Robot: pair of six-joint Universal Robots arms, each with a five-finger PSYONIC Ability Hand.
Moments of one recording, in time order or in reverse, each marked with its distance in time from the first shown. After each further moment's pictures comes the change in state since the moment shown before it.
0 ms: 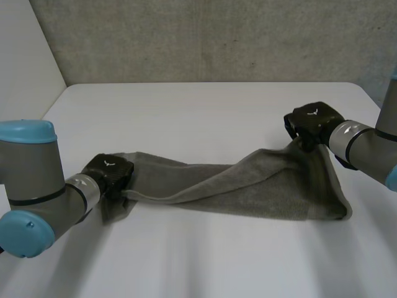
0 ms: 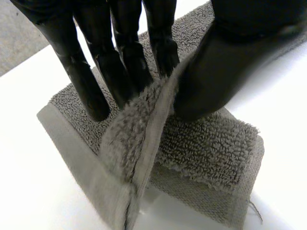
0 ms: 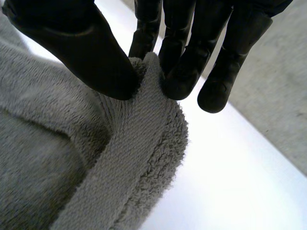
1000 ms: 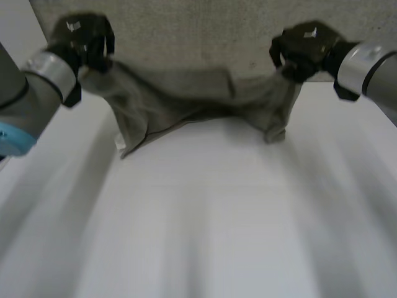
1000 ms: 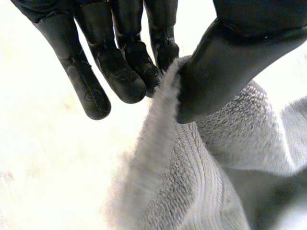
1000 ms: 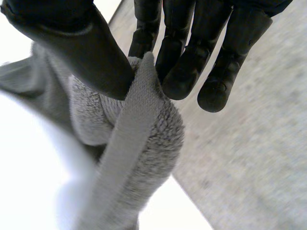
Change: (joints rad) left arm 0.038 0.049 0.491 0.109 0.079 -0.369; right arm 0.010 0.055 -0.512 0.179 -0.249 0.100; left_hand 0.108 0.128 0.129 0.129 0.114; right_hand 0.004 0.014 -0.001 0.009 0.000
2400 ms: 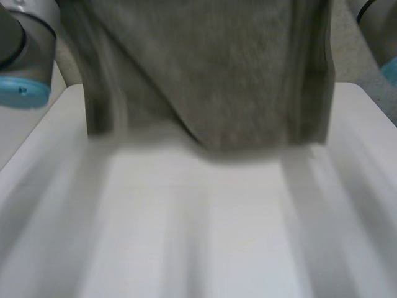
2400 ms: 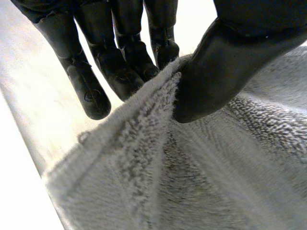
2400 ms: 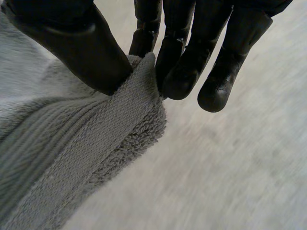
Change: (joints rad) left arm -0.062 -0.048 0.327 0.158 -0.241 0.254; right arm 0.115 0.084 -0.450 -0.150 0.431 0.033; left_hand 0.000 0.000 0.000 0.002 0.000; right_hand 0.000 -0.001 0.000 0.000 0.000
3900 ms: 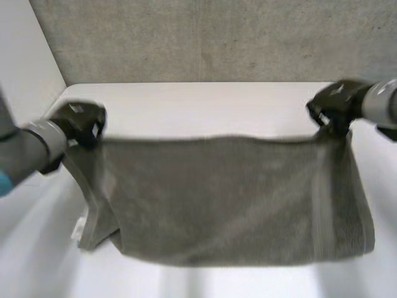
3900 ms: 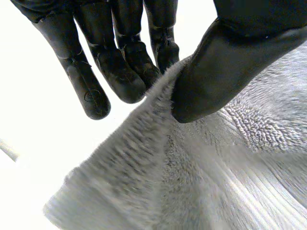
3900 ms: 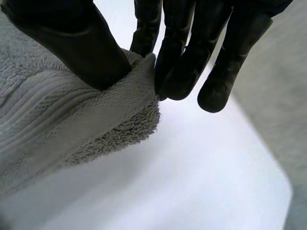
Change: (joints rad) left arm 0.152 0.044 -0.548 -0.416 0.266 0.058; right arm -0.146 -0.111 0.513 0.574 -0.105 -0.387; left_hand 0.000 0.000 0.000 0.001 0.000; right_hand 0.000 0.000 0.000 0.000 0.000
